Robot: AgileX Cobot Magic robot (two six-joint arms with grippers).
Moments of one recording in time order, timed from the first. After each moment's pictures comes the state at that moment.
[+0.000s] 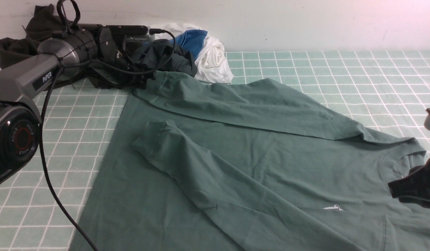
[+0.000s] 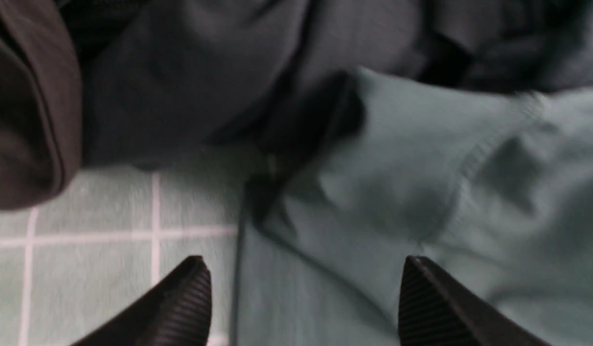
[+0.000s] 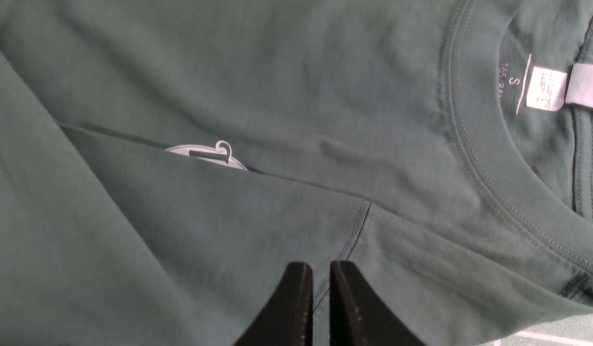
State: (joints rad) right arm 0.08 1.25 -0.78 0.13 0.85 -0.07; left arm -0.09 2.38 -2.06 -0.04 0.62 -0.05
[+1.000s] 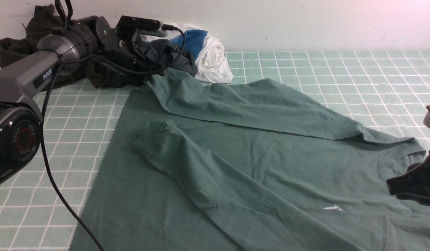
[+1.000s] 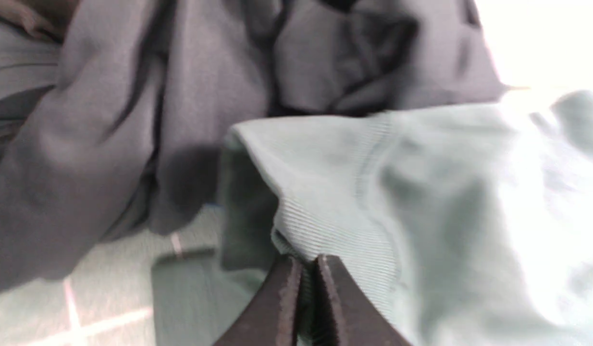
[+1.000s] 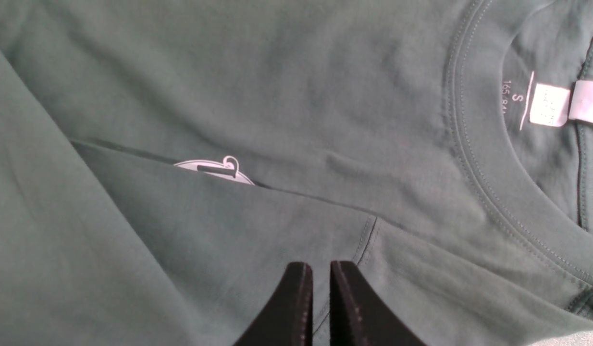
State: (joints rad) right arm 0.08 1.25 -0.78 0.15 0.83 -0.09; left arm -0.10 2.35 -2.11 -0.28 0.69 0.34
